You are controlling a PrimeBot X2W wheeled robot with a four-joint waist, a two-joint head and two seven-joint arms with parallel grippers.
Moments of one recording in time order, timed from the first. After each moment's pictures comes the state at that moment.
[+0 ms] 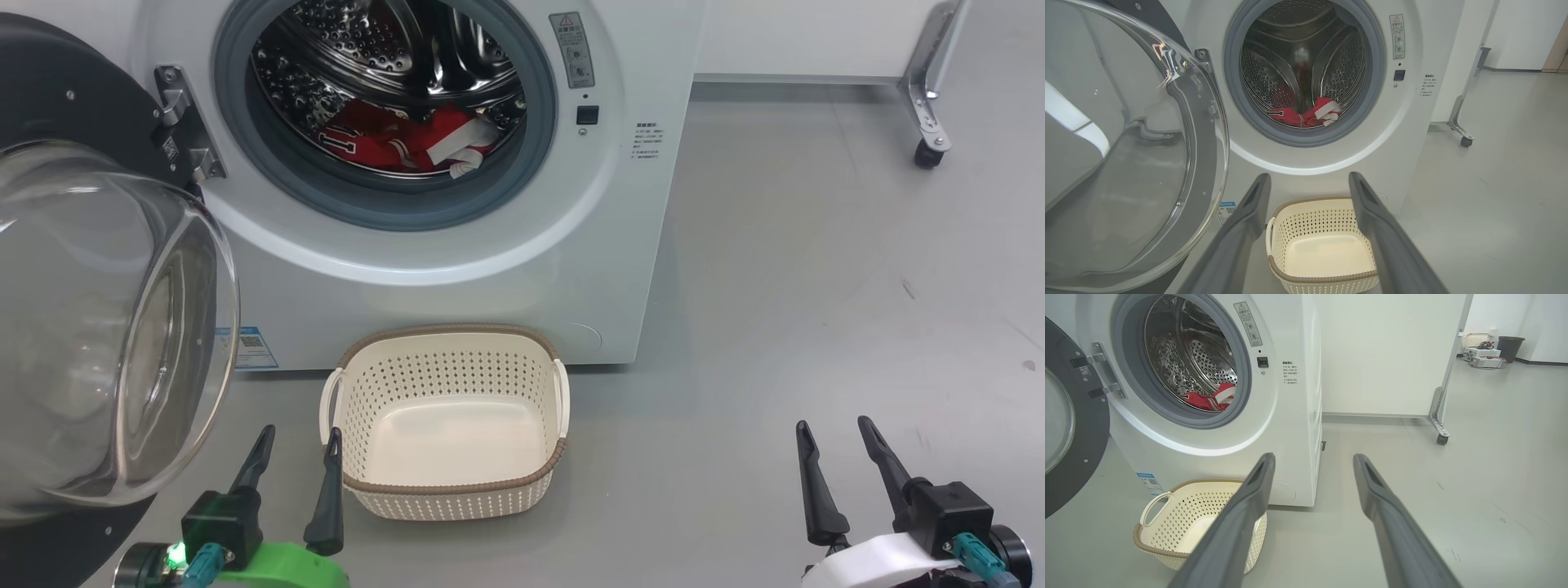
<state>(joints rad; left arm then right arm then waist) 0.07 0.08 -0.22 0.06 -0.30 0.08 -0.11 0.15 -0.17 0.22 0.09 0.35 -0.10 -0.23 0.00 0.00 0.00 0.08</state>
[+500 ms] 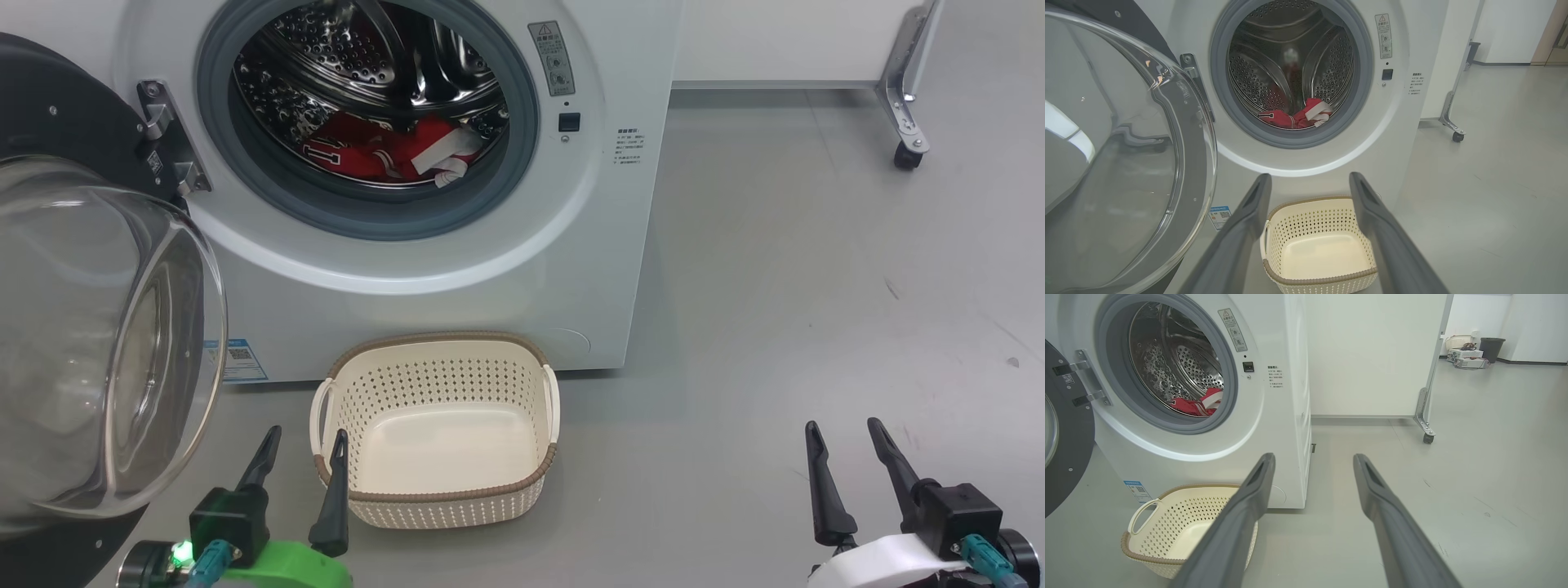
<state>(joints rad) 0.07 0.09 -0.23 0.04 -0.29 0.08 -0.07 0.15 -0.16 0.20 0.09 0.35 -0.10 -0.23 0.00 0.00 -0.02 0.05</state>
